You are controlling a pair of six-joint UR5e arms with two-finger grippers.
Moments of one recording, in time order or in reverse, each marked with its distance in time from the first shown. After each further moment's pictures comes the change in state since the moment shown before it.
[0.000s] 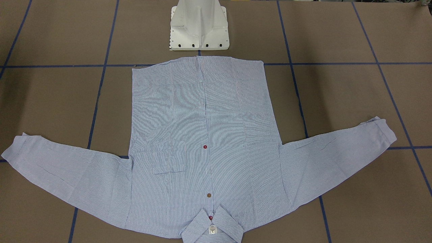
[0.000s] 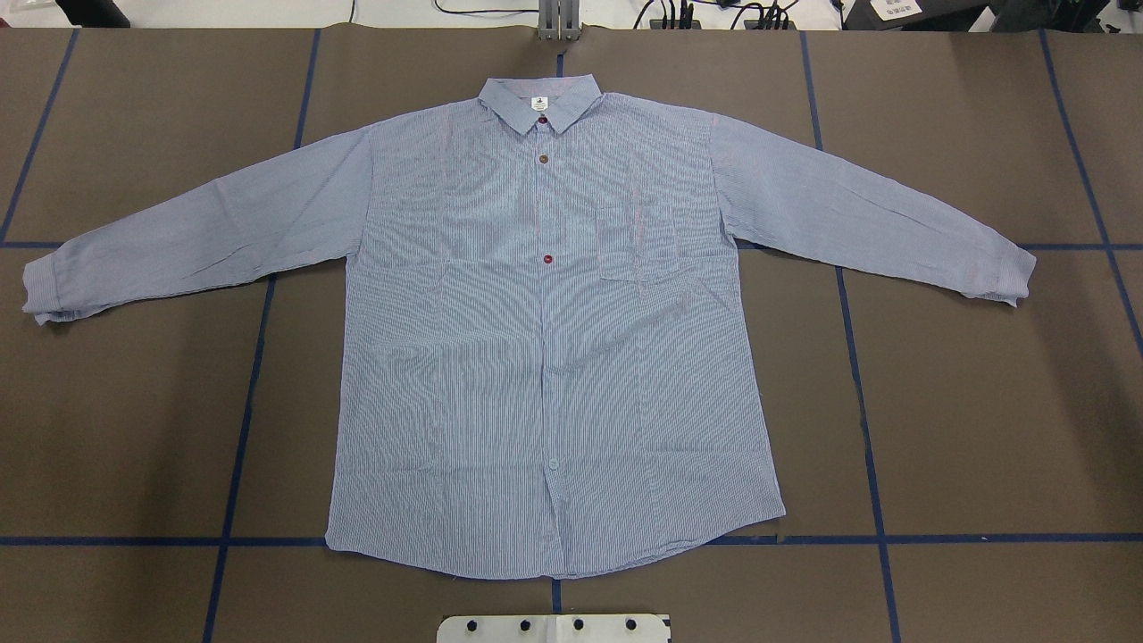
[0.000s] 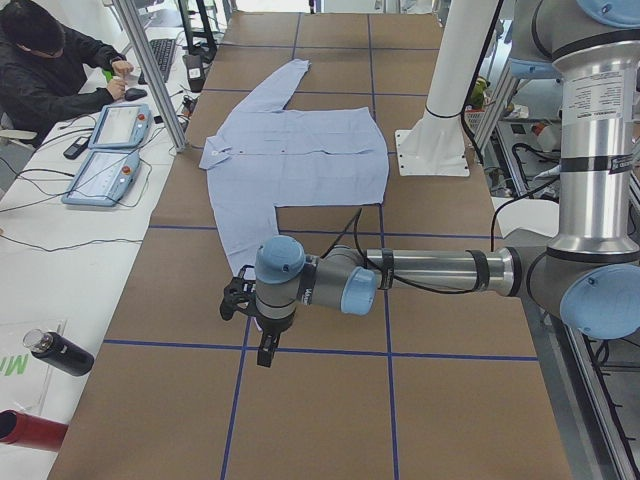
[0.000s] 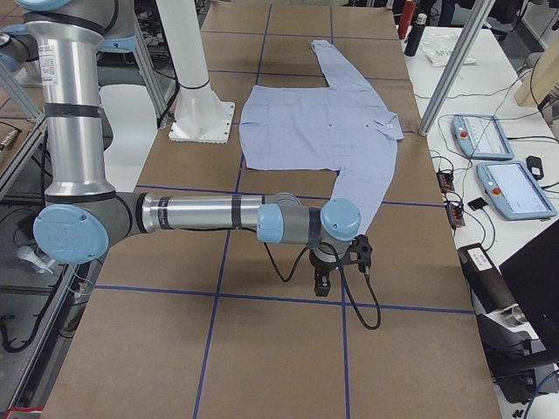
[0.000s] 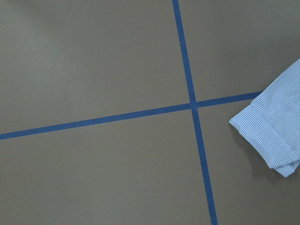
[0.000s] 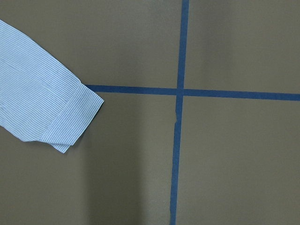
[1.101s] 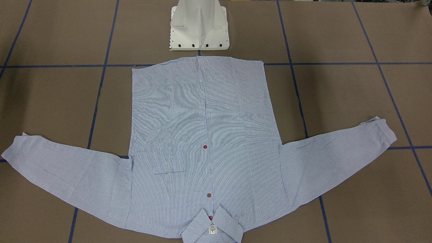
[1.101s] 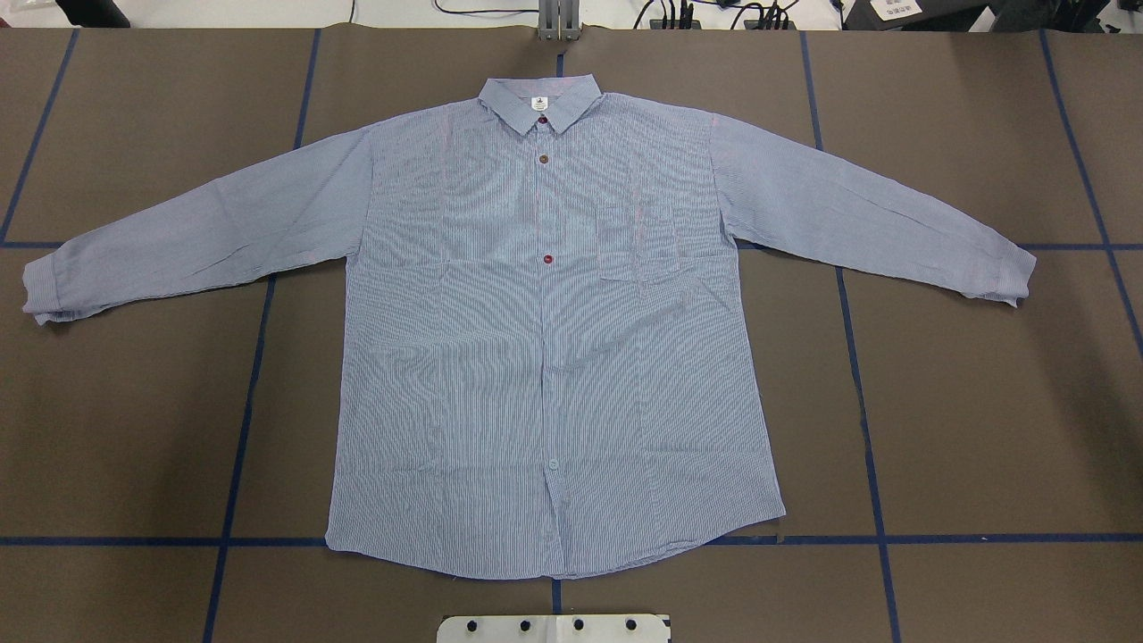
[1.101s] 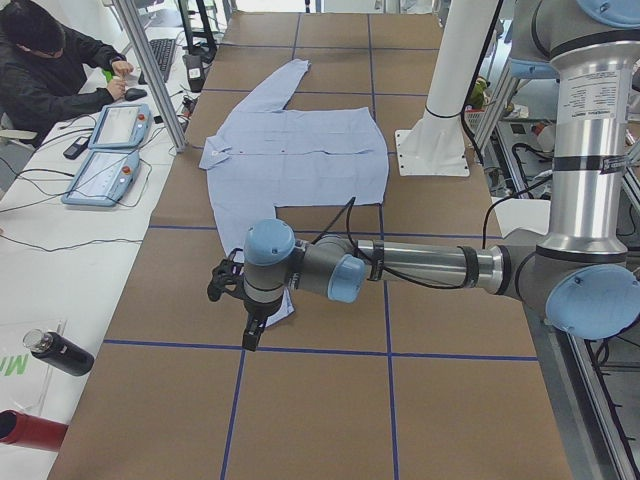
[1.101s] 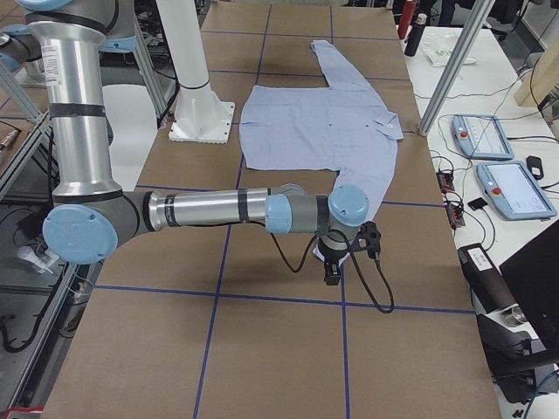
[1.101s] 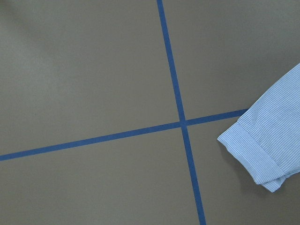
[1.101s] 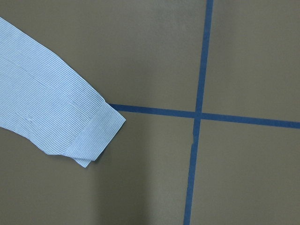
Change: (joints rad) left arm 0.004 -0.063 -0.013 -0.006 -0.007 -0.001; right arm -0.016 0.048 0.020 0.002 0.006 -0.001
